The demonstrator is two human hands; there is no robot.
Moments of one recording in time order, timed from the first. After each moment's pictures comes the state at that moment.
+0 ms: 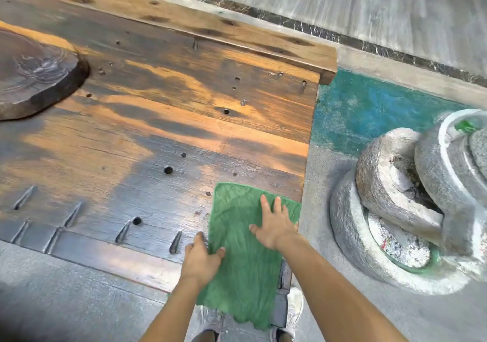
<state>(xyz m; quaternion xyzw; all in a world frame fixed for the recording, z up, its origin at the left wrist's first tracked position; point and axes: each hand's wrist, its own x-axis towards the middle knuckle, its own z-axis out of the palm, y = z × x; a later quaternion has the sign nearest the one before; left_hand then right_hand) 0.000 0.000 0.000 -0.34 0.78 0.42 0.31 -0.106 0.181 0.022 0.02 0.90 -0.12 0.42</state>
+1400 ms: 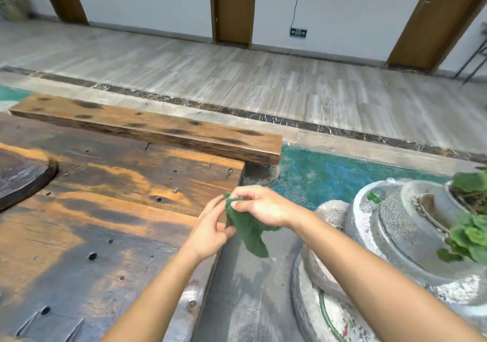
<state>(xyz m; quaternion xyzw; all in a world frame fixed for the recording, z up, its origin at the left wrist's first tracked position) -0.203 0.255 0.221 0.04 0.89 0.45 0.02 -0.261 0.434 0.305 -0.22 0.84 -0.43 0.25</state>
